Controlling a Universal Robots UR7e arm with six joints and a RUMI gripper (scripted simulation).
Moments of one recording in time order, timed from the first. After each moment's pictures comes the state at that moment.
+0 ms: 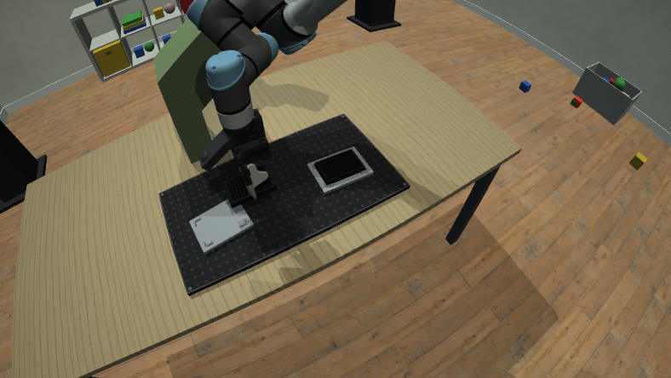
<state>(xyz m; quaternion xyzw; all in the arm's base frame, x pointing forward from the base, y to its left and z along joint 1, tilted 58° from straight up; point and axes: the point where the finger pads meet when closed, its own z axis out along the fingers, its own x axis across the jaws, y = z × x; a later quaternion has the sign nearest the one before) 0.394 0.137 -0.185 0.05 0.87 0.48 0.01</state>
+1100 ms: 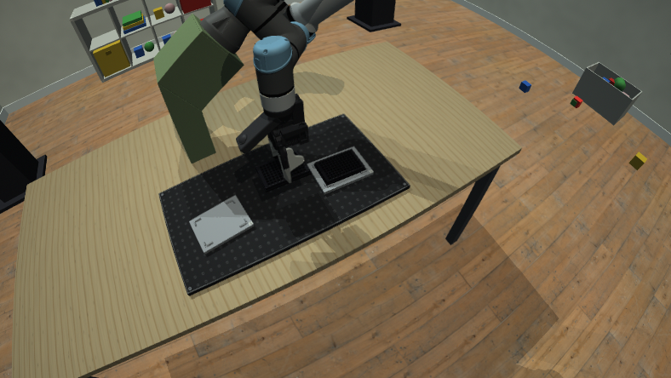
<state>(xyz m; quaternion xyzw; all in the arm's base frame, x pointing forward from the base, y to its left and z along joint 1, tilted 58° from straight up) 0.397 0.189 -0.104 0.05 0.87 0.48 0.01</state>
